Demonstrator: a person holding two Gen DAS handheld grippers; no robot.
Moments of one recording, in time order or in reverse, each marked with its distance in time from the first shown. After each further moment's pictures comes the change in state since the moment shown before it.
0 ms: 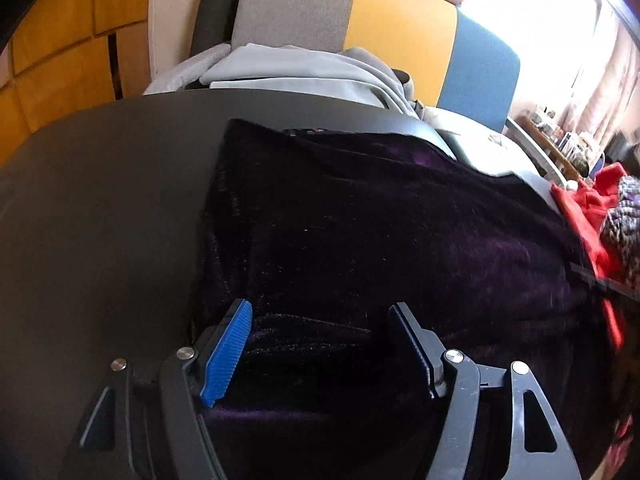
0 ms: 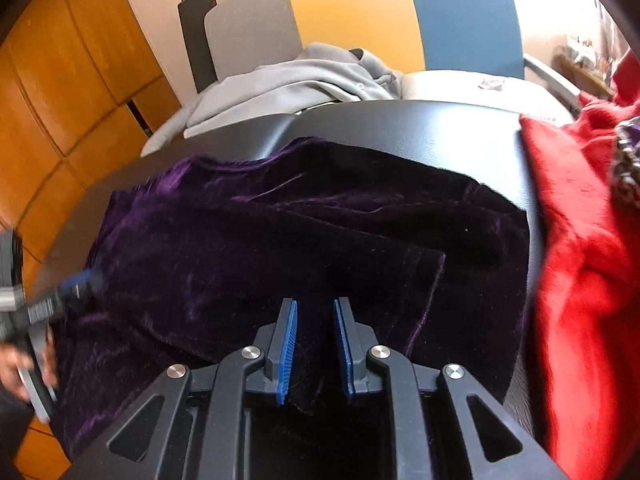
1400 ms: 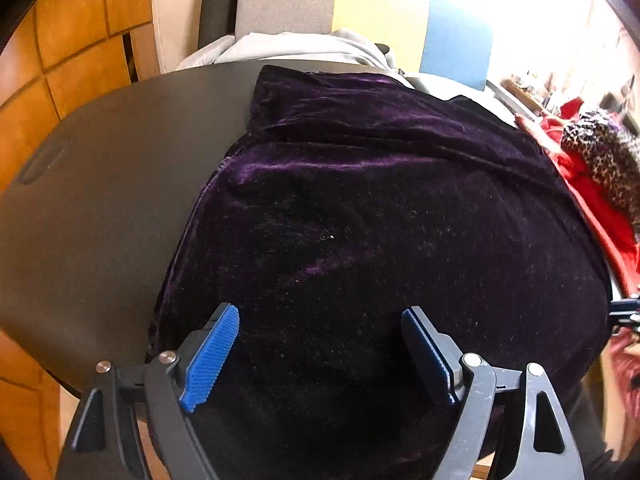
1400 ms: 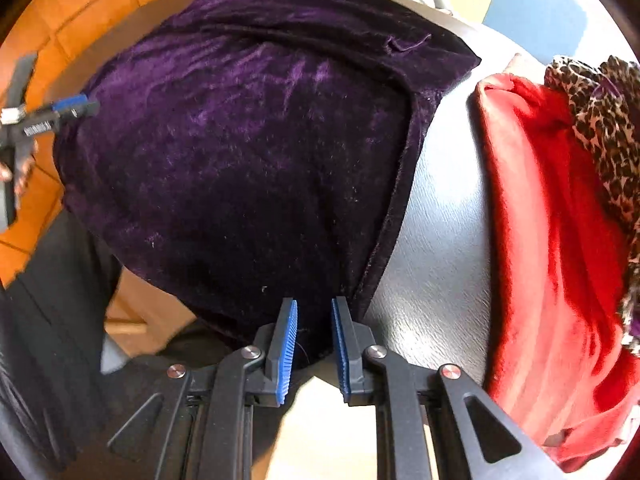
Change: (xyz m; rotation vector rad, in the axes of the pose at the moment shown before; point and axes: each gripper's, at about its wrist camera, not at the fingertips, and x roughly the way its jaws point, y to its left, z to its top) left arm -0.107 -0.003 -0.123 0.062 0.054 0.024; right arm -0.136 0.034 -0.166 -0.377 0.455 -0.132
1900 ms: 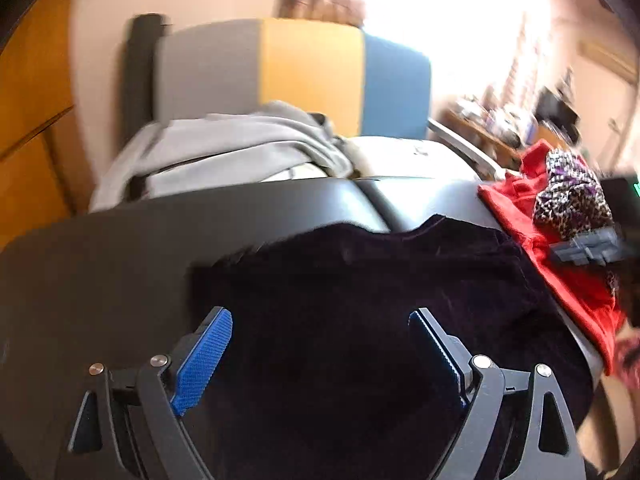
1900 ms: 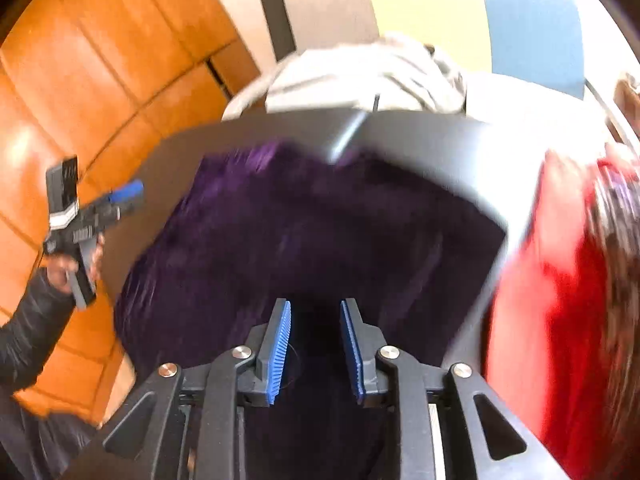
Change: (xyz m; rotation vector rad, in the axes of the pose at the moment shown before) left arm 0.043 -0.018 0.208 0.248 -0.157 -0.187; right arm -0.031 -0.103 0.216 0.167 -0.342 0.312
